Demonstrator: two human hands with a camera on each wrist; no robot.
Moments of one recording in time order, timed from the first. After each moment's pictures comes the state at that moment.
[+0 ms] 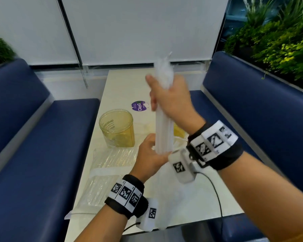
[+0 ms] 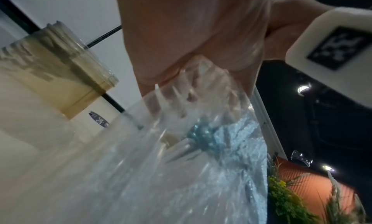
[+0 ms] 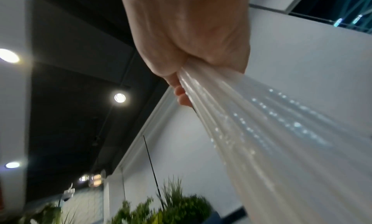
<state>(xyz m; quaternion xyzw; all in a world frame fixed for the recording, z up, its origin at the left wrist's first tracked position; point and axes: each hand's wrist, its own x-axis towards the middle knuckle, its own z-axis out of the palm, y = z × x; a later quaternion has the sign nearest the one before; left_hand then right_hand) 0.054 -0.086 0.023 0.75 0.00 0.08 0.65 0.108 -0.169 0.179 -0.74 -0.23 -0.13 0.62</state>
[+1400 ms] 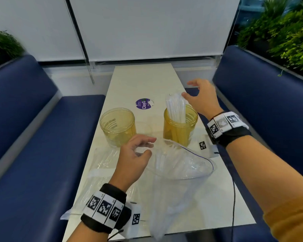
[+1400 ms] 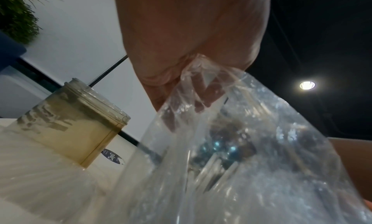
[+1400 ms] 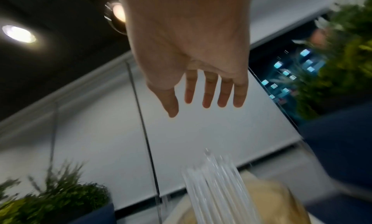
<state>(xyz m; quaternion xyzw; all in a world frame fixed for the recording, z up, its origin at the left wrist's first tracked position) 0.045 -0.056 0.036 0.78 0.00 0.16 0.61 0.256 -0.258 0.100 -0.91 -0.12 -0.18 0.36</state>
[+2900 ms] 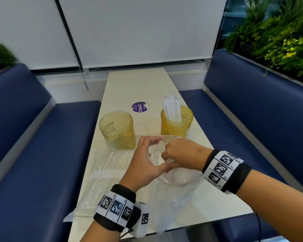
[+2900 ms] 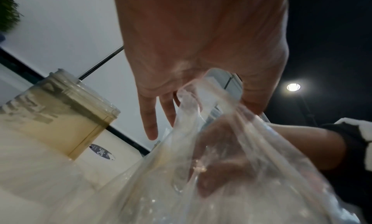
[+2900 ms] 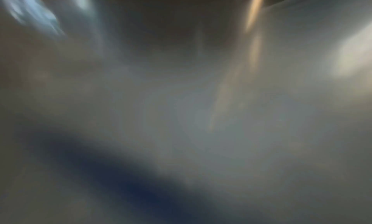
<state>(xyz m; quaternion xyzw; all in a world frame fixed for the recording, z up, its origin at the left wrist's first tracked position) 0.038 -0.066 0.025 0.82 -0.07 0.08 0.56 0.105 -0.224 0.073 -0.87 -0.46 0.09 -0.13</state>
